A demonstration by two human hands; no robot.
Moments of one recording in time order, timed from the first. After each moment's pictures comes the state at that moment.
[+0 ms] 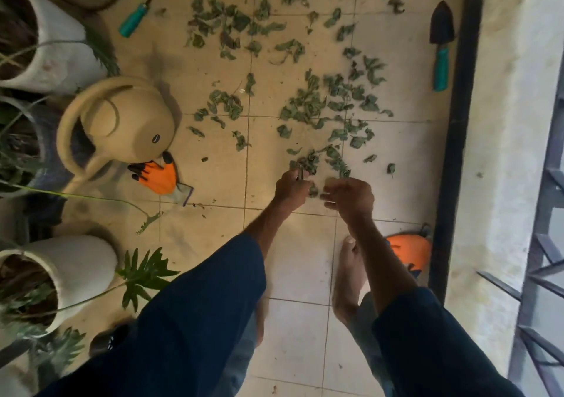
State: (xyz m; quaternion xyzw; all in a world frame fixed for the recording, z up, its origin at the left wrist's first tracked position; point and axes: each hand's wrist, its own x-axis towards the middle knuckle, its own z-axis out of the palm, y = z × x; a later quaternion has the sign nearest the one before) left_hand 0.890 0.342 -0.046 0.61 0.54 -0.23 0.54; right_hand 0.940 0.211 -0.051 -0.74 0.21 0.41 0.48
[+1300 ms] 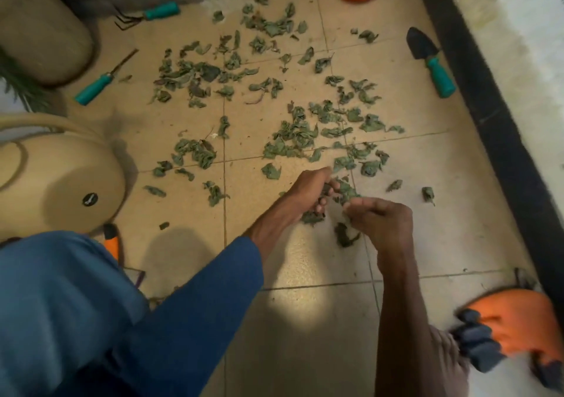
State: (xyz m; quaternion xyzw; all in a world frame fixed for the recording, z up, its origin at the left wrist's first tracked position) left_hand 0.939 0.362 -0.202 0.64 0.37 -0.21 0.64; right_hand 0.925 0.201 -0.202 -0.75 0.18 0.24 0.60
